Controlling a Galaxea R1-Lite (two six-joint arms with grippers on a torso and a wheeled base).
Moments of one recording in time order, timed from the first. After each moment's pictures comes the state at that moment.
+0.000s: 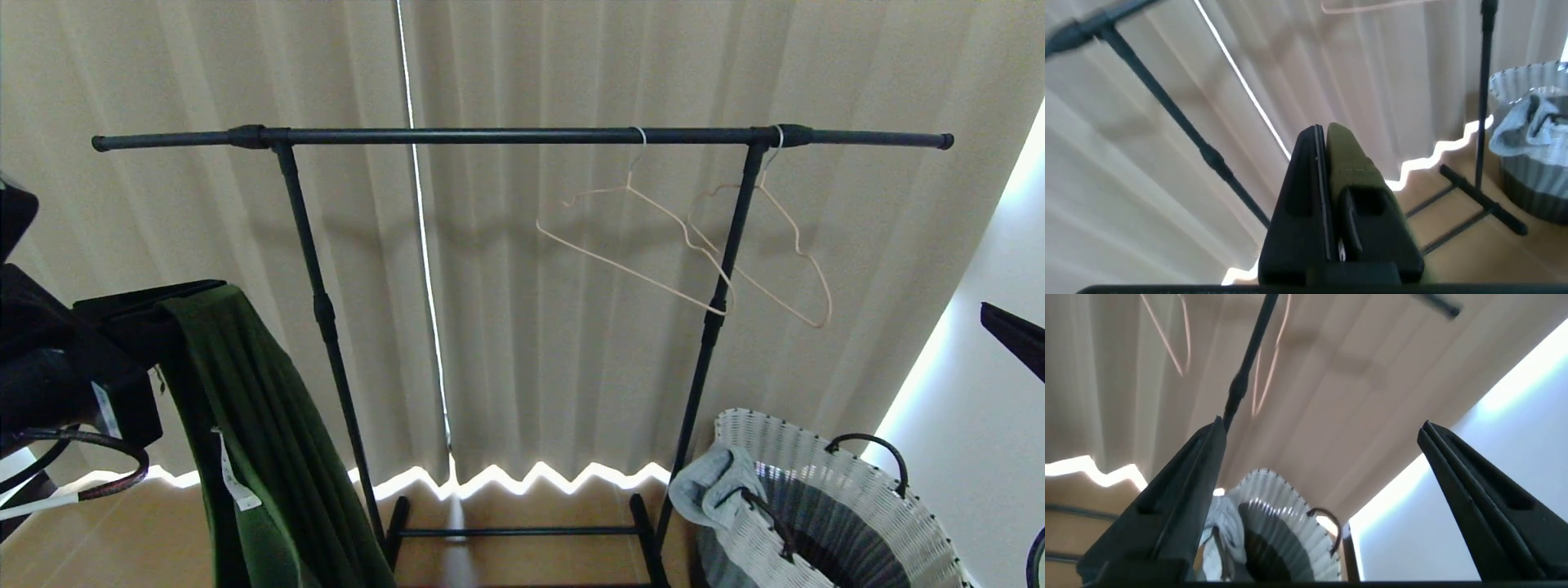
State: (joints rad) left arm -0.37 1.06 -0.67 -0.30 0.00 0.37; right arm 0.00 1.00 -0.63 -0.27 -0.06 -0.39
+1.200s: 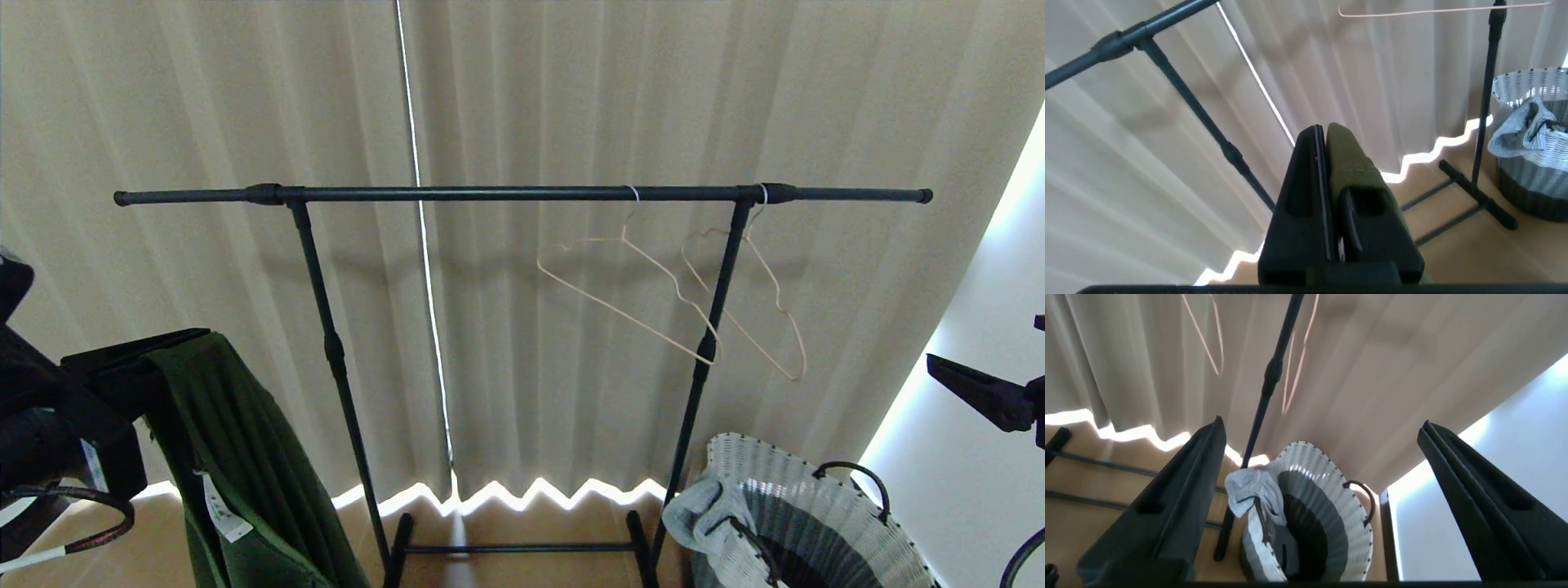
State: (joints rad) left arm -0.34 1.01 -0.57 -0.30 0.00 0.34; right arm 0.00 1.07 -0.63 -0.14 -0.01 -0.28
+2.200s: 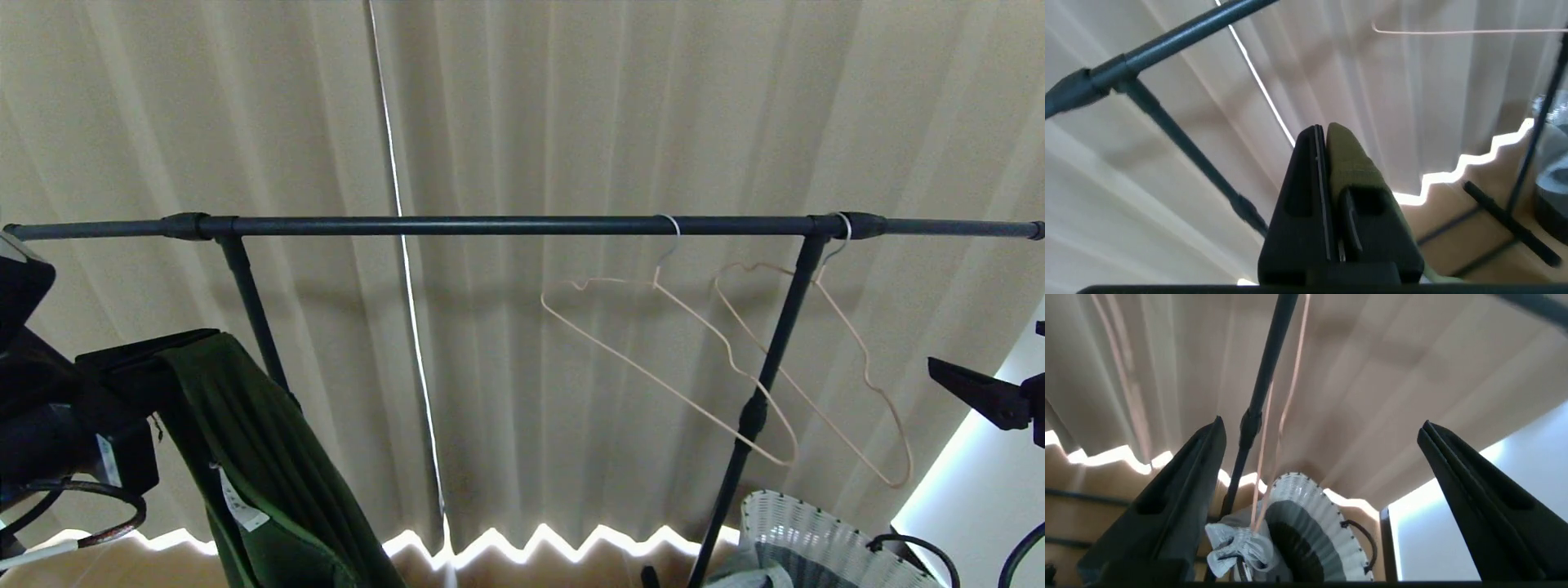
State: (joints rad) left arm -0.34 1.04 -0.57 -0.30 0.00 0.34; right arm -0.03 1.09 -0.65 -0.10 -0.02 -0.28
